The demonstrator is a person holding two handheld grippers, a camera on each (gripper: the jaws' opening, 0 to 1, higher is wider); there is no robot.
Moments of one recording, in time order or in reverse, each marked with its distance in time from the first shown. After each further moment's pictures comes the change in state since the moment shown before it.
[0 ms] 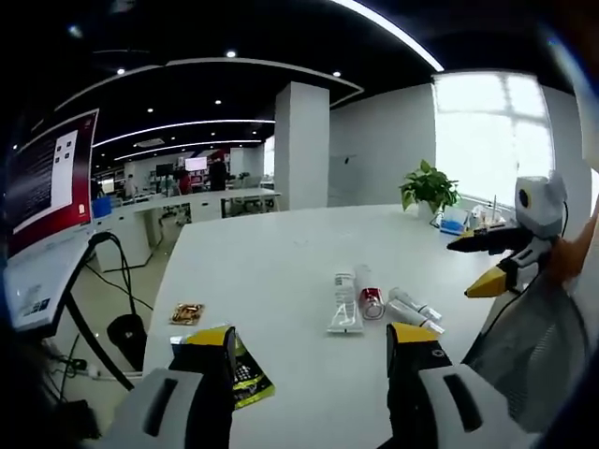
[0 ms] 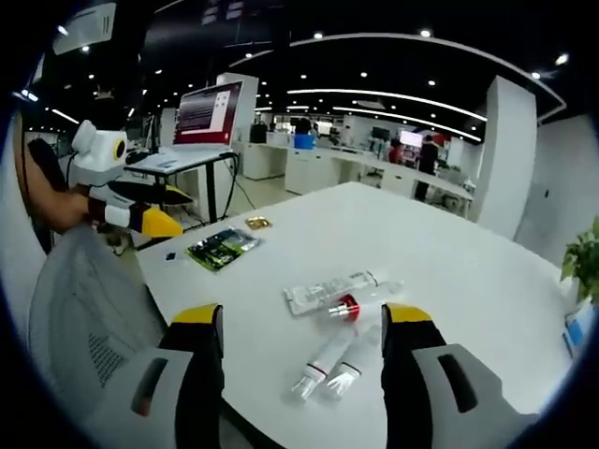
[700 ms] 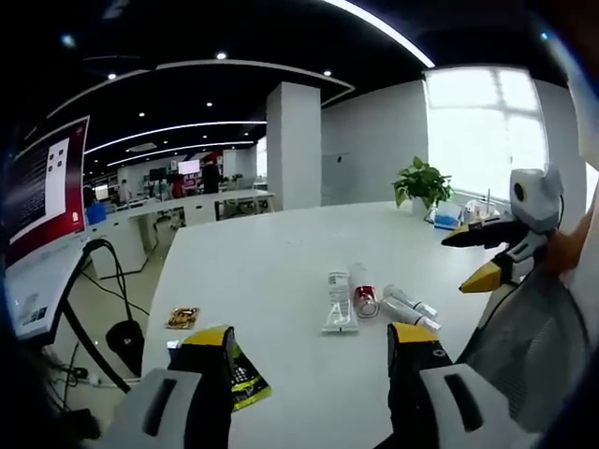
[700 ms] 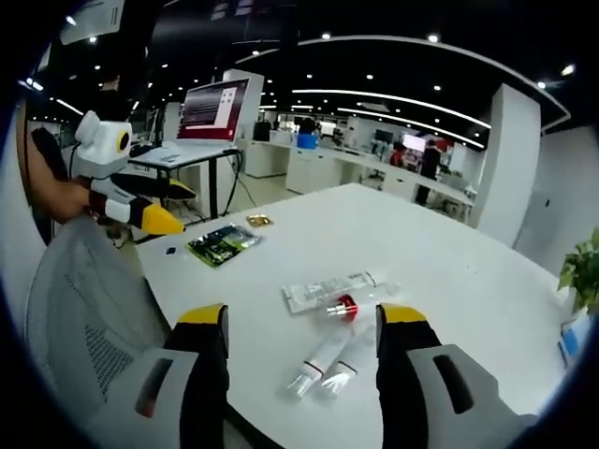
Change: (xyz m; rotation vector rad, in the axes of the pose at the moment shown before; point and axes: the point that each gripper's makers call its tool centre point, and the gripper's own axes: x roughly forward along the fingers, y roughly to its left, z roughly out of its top) left arm 0.000 -0.007 -0.001 0.036 0.006 -0.023; right arm -0.003 0.000 0.000 -0.030 0.004 -0.002
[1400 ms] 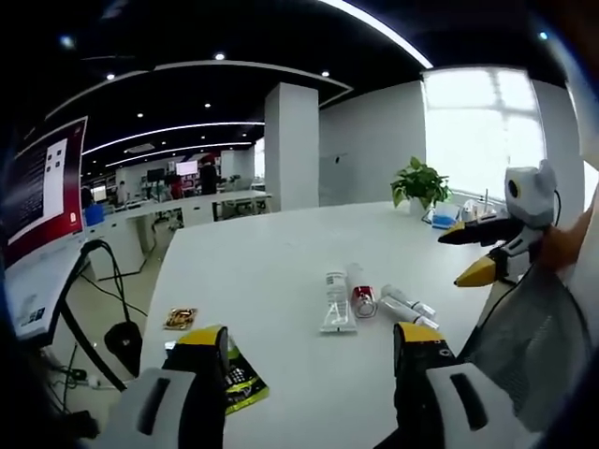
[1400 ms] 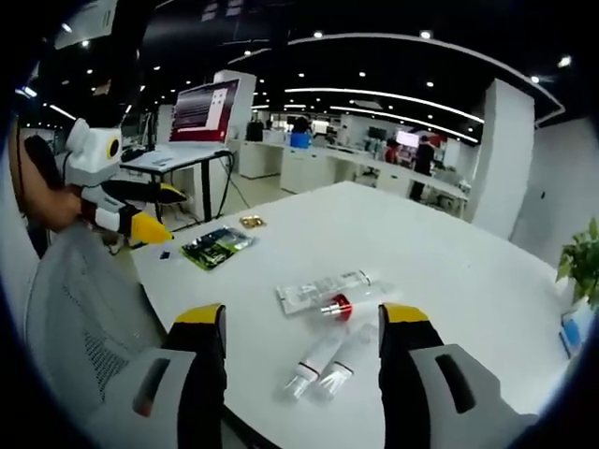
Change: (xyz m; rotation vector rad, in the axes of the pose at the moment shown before) left arm 0.001 -0.003 -0.002 0.014 0.003 -0.013; right arm 0.000 -0.012 0.004 0.074 -0.014 -0.022
